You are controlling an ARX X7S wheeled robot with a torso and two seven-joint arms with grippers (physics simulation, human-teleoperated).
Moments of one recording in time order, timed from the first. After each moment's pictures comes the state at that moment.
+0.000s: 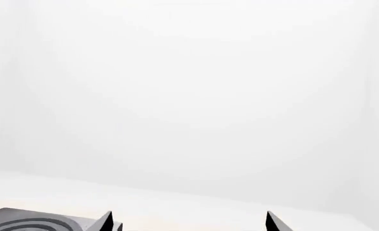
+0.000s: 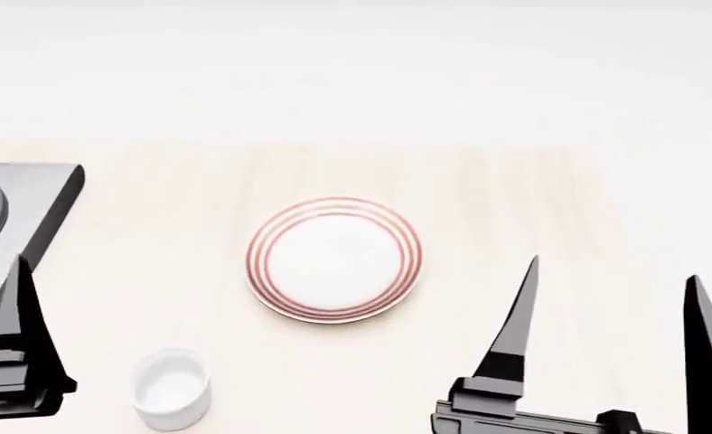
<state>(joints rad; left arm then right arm) -0.07 -0.26 0.01 0.58 -0.36 -0.26 -0.24 0.02 0.24 -0.03 -0.68 0.20 0.18 0.29</state>
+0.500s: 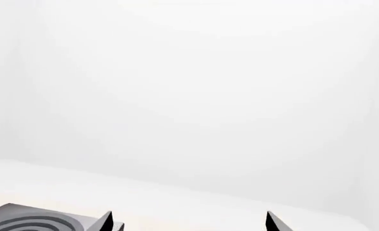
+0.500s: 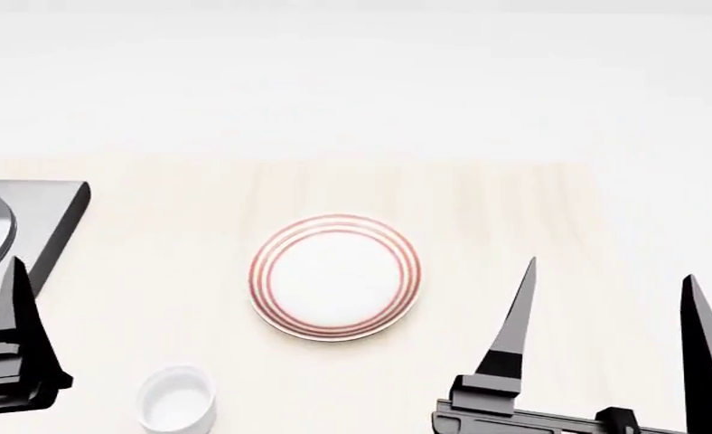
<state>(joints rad) -0.08 -0.26 0.00 0.56 -0.41 -0.28 -0.27 0.03 0.26 -0.04 -0.68 0.20 0.21 0.30</state>
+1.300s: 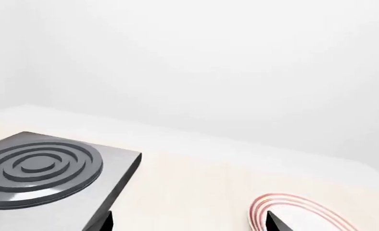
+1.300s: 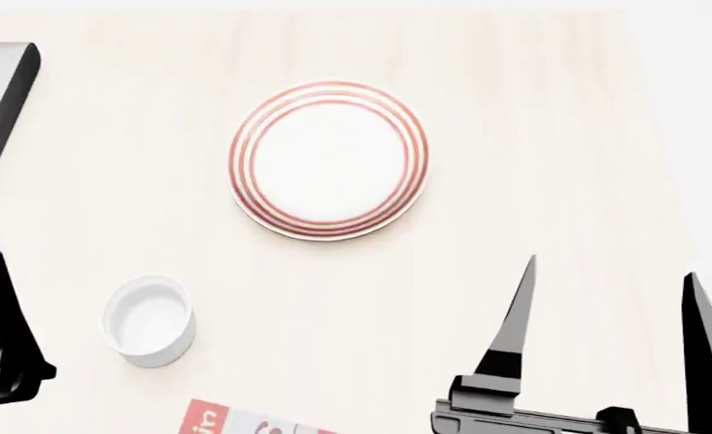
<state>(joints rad) -0.08 -0.28 -0.01 0.56 -0.42 -0.25 -0.29 0.03 0.29 -0.05 -0.69 0.21 0.21 0.33</state>
